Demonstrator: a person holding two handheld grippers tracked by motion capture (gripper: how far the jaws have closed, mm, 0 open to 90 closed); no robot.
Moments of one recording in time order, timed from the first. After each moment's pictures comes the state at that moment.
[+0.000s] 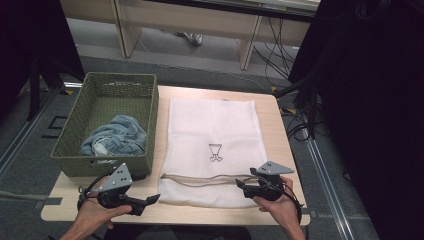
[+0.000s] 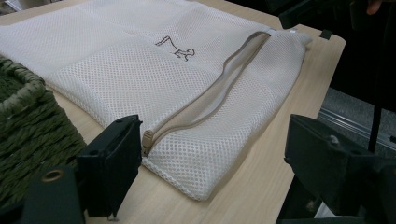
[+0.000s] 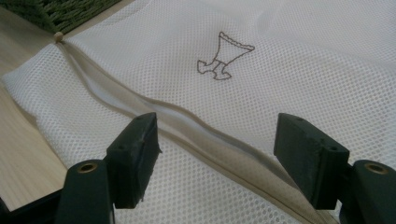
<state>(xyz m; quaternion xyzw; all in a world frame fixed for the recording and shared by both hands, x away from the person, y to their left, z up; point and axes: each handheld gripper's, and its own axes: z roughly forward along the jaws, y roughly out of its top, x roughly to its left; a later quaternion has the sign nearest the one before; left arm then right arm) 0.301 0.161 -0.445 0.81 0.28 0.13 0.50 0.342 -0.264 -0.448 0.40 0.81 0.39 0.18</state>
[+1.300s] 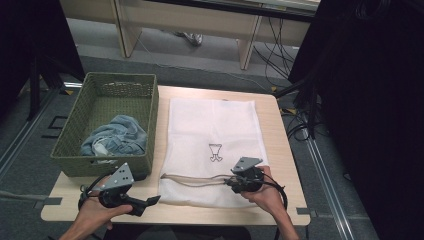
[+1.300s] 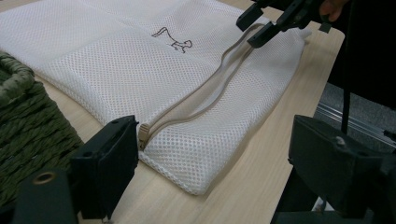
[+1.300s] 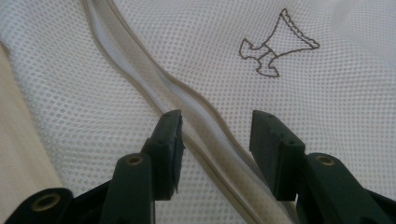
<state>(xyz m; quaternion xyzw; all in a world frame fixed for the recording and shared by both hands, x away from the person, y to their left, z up) 0.302 0.158 -0.446 0.82 0.29 0.11 0.49 0.376 -0.222 -0.466 0.27 0.90 0.30 0.17</state>
